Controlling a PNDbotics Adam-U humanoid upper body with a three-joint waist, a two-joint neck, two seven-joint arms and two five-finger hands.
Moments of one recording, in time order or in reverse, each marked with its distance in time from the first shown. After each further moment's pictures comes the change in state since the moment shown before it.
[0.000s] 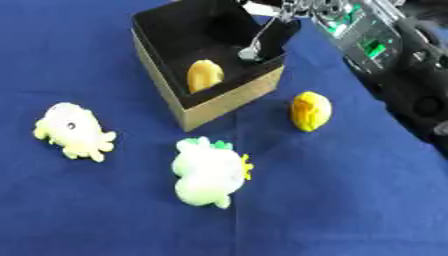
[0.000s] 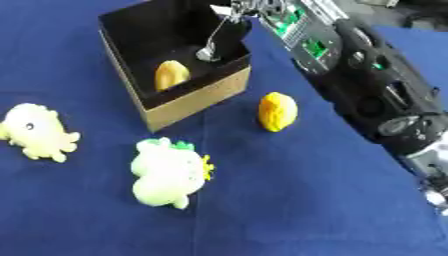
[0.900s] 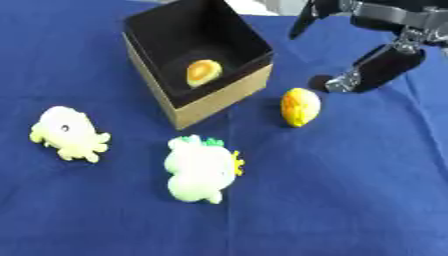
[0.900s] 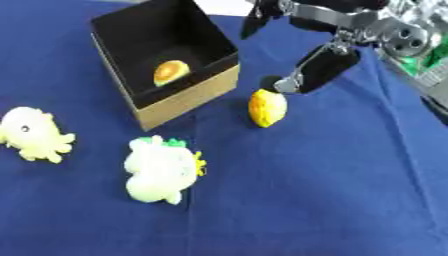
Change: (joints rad) left arm 0.025 -0.001 0.006 0.000 -0.005 0.006 0.013; right arm 0.401 -0.379 -0.105 -0.511 -0.172 0.073 -0.035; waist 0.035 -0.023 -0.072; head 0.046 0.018
